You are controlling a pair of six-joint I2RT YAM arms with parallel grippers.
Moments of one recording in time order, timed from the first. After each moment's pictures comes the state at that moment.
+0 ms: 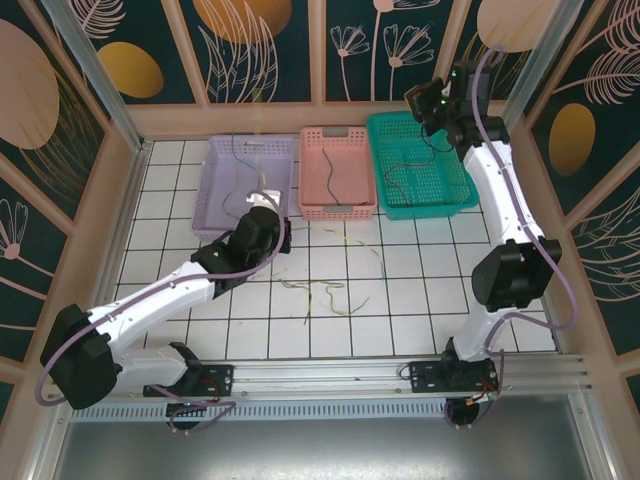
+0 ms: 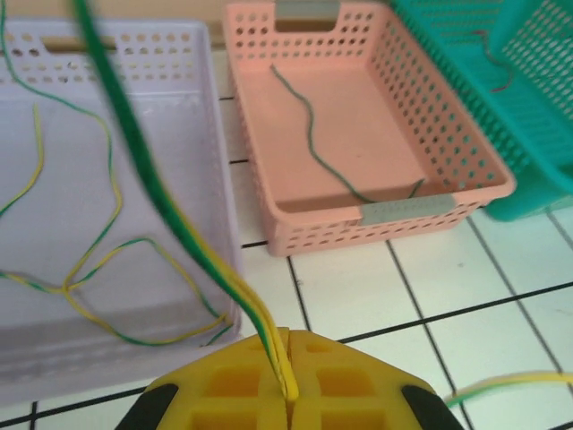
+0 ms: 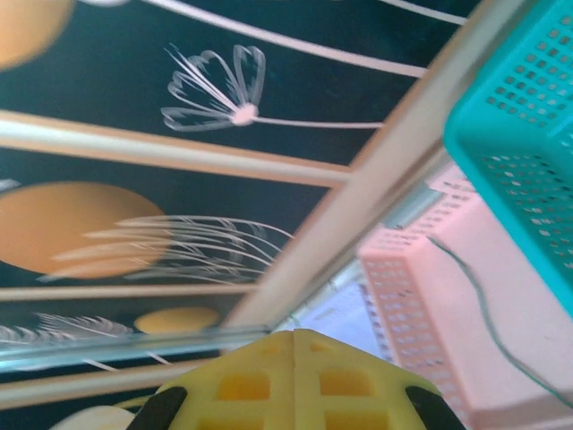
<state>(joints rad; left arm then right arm) -0.77 1.25 0.88 -0.21 -0.39 -0.44 0.14 1.76 1.89 -0.55 -0.31 1.09</state>
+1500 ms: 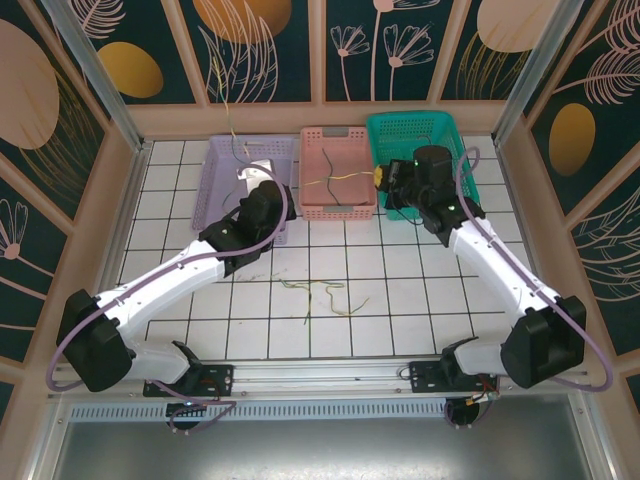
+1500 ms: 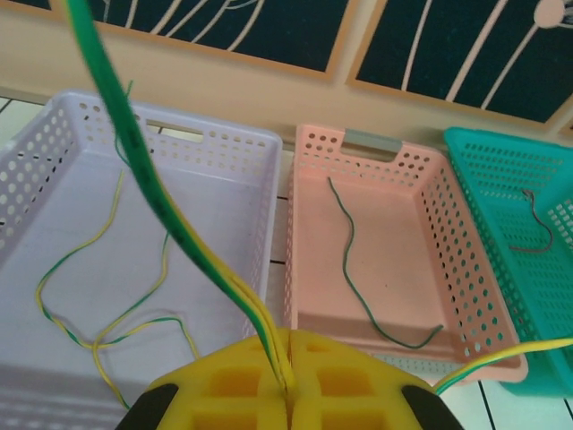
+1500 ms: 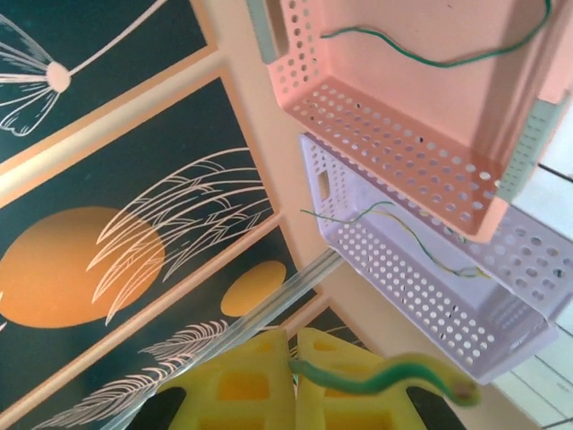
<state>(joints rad) -0.77 1.36 1.10 -0.24 -0.60 -0.59 0.38 1.32 1.14 -0.28 -0.18 1.91</state>
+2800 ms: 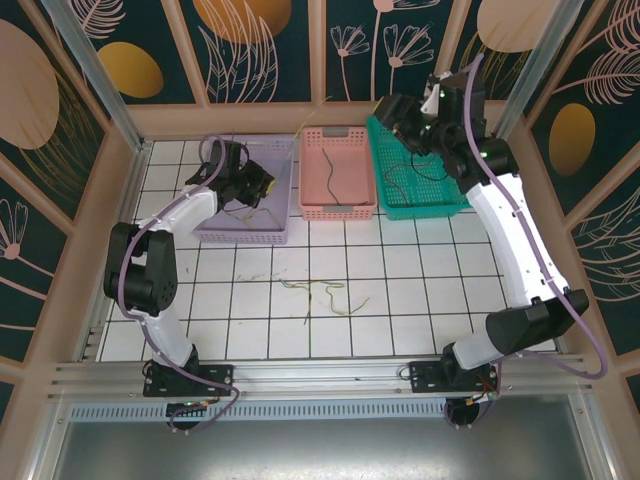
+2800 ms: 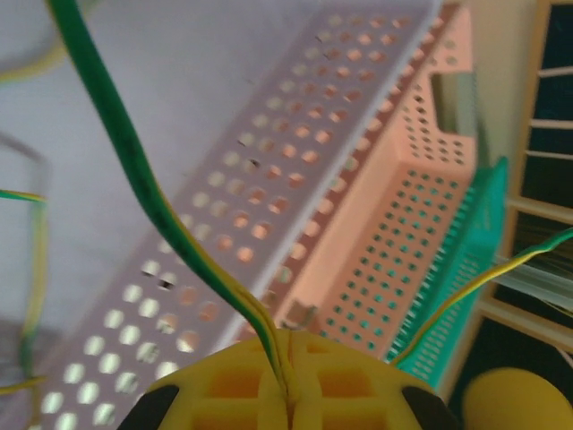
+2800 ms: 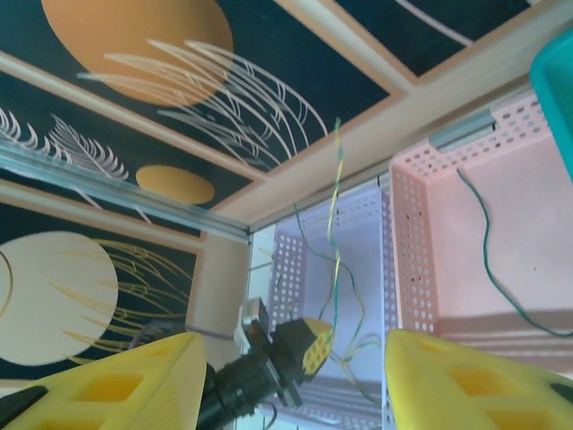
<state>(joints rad) -0.25 1.81 1.31 -0.21 0.39 -1.32 0.34 1.49 1.77 -0.66 -0.28 0.84</state>
